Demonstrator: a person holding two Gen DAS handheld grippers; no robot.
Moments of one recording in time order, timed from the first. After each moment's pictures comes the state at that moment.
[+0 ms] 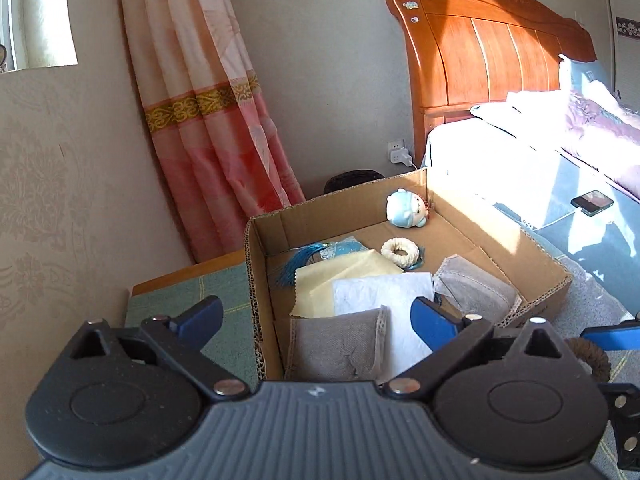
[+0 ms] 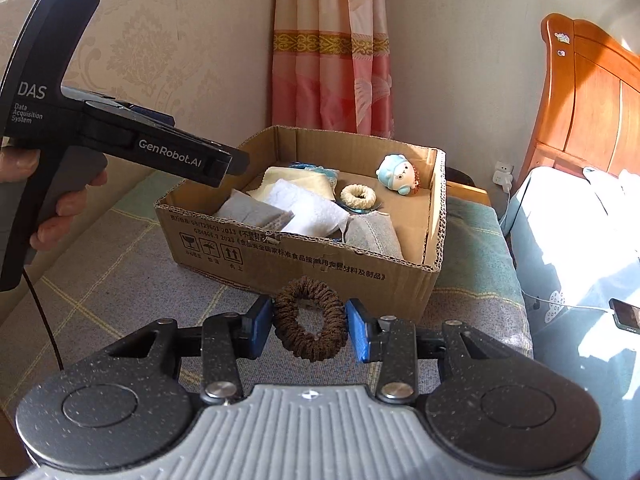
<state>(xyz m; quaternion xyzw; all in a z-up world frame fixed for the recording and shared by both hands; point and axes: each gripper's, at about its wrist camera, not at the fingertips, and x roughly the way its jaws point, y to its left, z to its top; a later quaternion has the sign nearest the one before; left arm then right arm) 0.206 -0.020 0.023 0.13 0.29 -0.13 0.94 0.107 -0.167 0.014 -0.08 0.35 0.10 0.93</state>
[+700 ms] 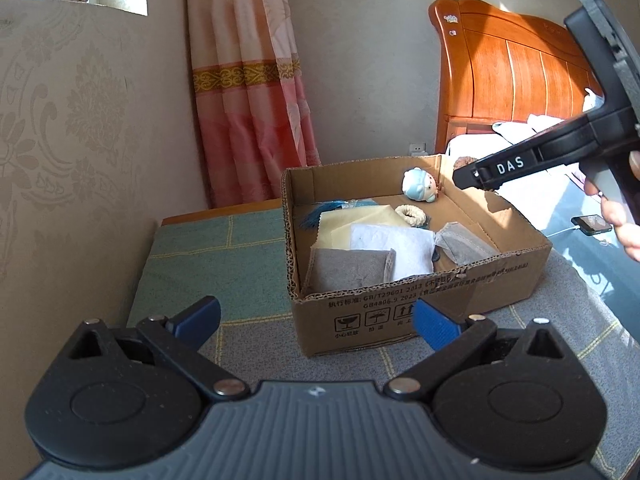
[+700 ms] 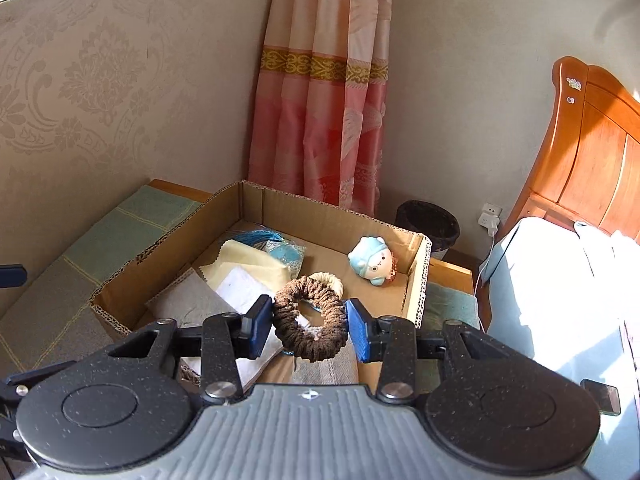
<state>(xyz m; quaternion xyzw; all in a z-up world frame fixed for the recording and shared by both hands) 0.137 0.023 0.013 0.05 0.30 -0.09 0.95 0.225 -0.157 0.054 -0.14 0.35 0.07 0.92</state>
